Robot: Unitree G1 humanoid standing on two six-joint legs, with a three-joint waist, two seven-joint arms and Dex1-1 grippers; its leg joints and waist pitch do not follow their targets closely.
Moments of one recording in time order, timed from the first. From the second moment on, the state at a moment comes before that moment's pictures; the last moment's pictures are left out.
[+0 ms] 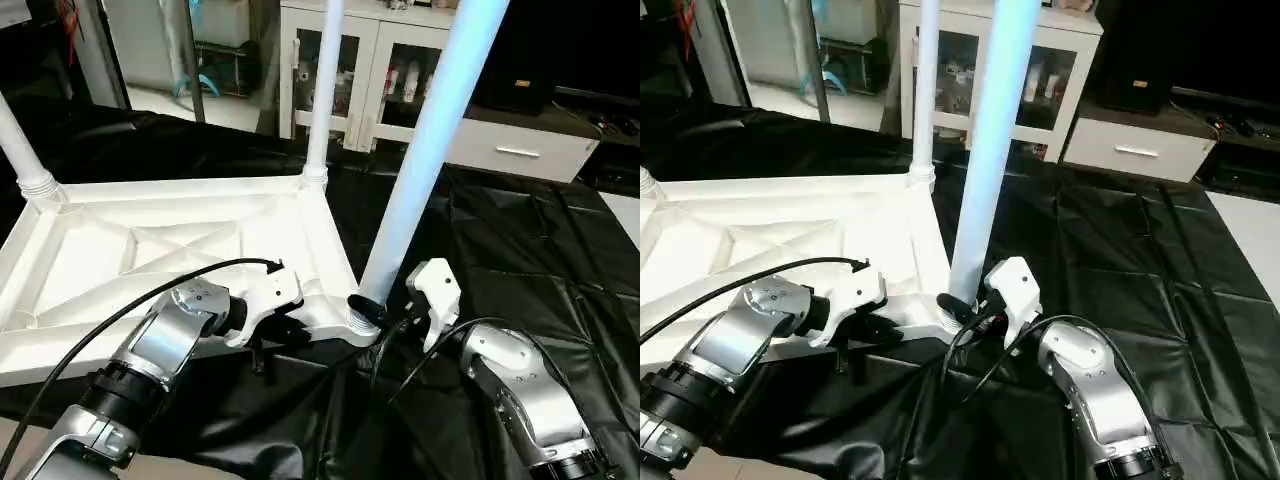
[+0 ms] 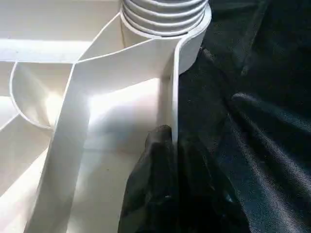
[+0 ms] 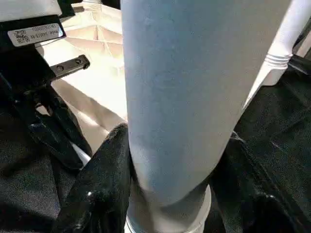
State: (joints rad) left arm -0.47 0.42 -0.36 0.31 0.07 0.35 -1.14; right arm -0.14 -0.28 0.19 0.05 0.18 0.19 0.67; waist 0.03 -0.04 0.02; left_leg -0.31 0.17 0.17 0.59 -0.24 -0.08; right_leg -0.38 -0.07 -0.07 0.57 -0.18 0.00
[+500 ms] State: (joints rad) left arm -0.48 0.40 -0.35 0.34 0.07 0.33 -1.13; right arm -0.15 -0.24 0.16 0.09 0.19 0.17 0.64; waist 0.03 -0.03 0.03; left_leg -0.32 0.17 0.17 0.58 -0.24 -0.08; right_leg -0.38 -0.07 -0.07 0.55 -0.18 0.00
